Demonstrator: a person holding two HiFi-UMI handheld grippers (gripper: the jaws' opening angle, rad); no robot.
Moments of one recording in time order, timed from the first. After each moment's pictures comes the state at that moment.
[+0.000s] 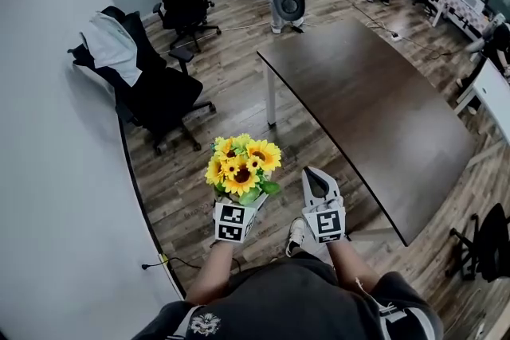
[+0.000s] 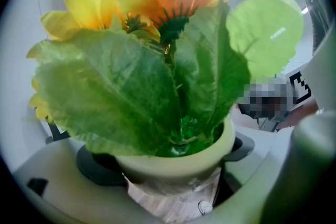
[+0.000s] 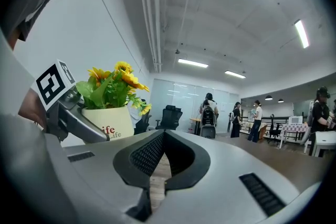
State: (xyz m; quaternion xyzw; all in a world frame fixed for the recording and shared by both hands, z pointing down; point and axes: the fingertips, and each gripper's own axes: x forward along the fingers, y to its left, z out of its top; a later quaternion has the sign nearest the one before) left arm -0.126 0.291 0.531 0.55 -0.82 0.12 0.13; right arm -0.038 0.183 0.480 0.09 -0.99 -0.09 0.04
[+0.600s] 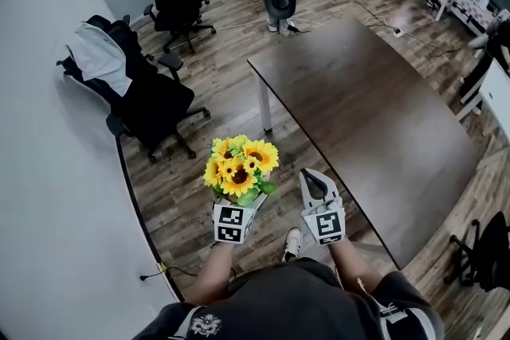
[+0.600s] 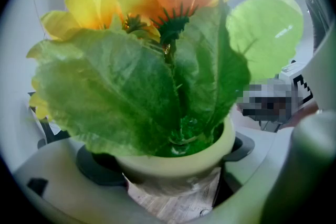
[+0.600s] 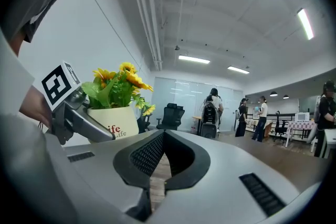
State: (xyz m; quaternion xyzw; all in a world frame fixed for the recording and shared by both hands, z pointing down) left arm -0.184 0.185 0.539 0.54 -0.82 0.12 0.14; right arm -0.094 0.082 0.492 0.06 -0.99 -0.08 0.06
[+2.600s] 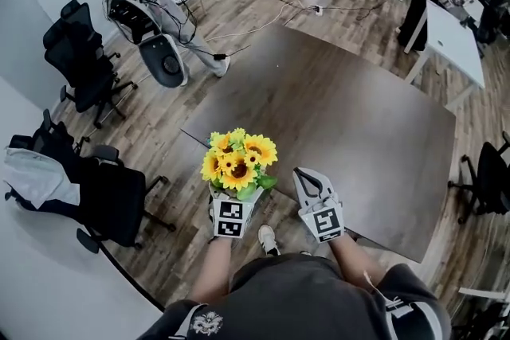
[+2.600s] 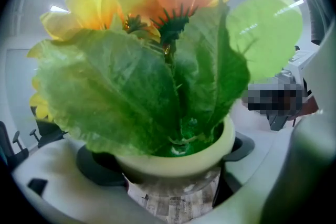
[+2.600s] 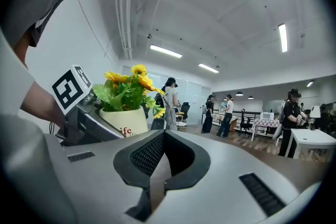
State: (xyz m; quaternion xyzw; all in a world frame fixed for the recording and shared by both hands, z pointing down) left arm -0.320 -0.113 0.538 0.71 -0.68 0.19 0.10; right arm -0.198 -0.149 0.492 0.24 -0.96 -0.06 0.10
